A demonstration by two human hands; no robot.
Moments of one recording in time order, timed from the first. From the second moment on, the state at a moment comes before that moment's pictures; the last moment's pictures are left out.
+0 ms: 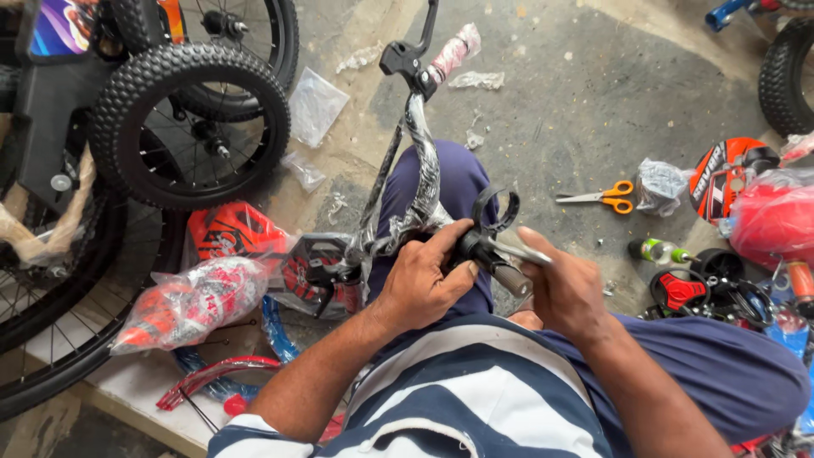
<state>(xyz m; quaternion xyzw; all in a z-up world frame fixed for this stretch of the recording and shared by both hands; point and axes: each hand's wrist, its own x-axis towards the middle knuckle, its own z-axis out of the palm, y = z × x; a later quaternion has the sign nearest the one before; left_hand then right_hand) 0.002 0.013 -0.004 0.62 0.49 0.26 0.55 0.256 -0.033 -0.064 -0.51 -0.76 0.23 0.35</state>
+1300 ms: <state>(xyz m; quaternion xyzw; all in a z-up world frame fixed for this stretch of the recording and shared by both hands) 0.005 0.006 -0.012 0.59 0.51 0.29 0.54 0.257 -0.030 -0.077 -0.56 -0.70 0.30 0.32</state>
